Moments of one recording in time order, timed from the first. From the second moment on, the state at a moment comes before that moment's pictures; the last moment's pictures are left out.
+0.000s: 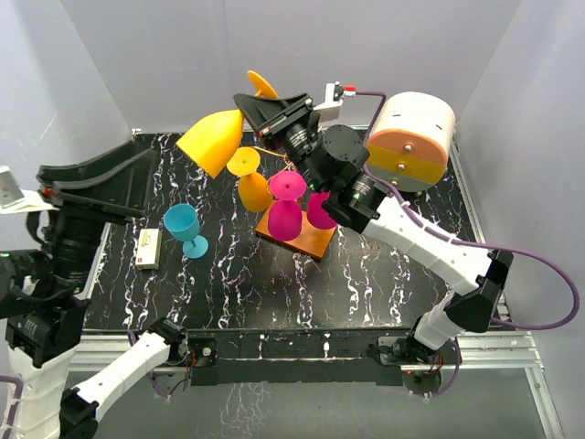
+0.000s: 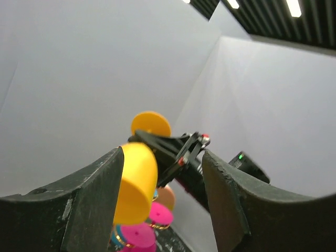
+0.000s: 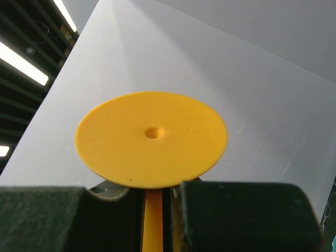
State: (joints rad) left arm -0.51 0.66 1.40 -0.21 -0.04 -0.48; right arm 0.93 1.54 1.69 0.23 0.35 1.19
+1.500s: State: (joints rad) left arm -0.51 0.91 1.62 -0.48 -0.13 -0.99; right arm 1.10 1.60 1.51 0.72 0.06 0.17
